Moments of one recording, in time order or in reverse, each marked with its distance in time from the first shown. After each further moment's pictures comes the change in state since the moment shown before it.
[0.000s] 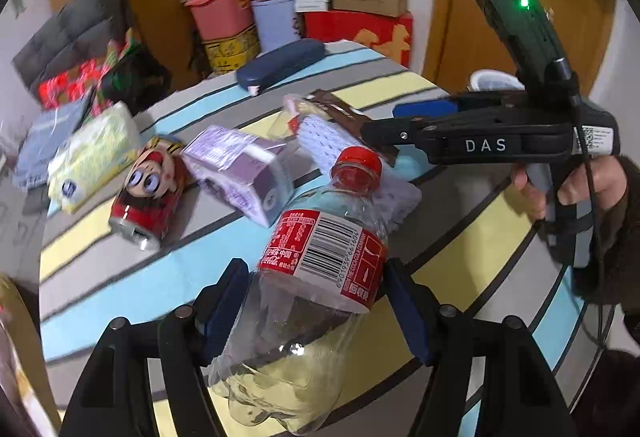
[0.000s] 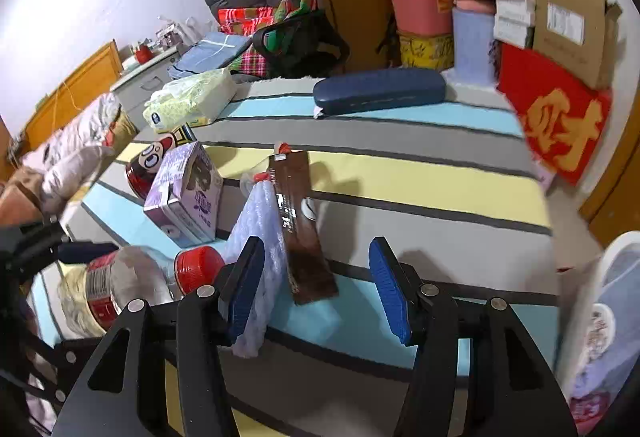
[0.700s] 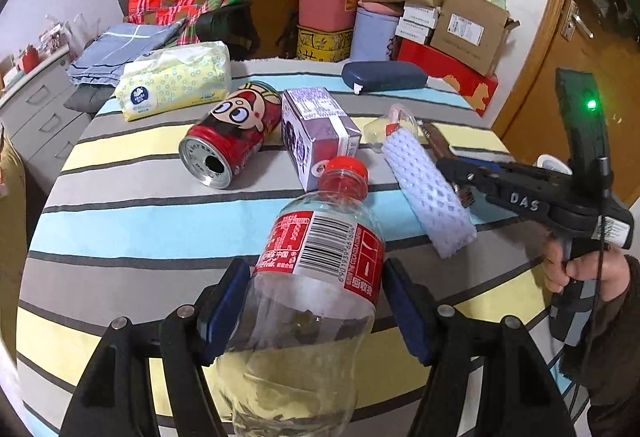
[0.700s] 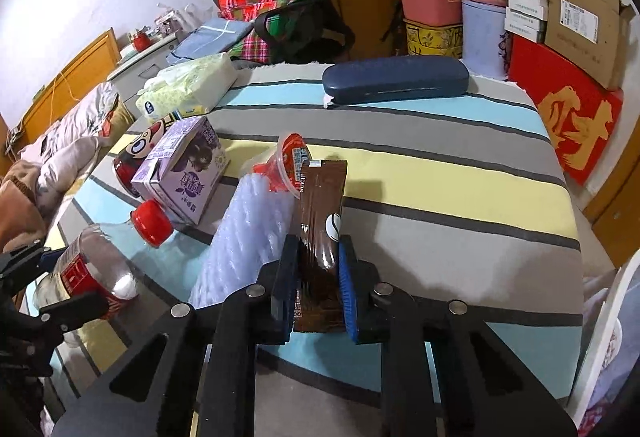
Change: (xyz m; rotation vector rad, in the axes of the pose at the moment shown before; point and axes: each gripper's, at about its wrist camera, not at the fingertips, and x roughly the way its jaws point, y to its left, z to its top) left arm -0.002 0.043 -0.019 -0.358 -0.046 0.095; right arm 0.011 0.003 0.002 -0.034 0.032 -0.015
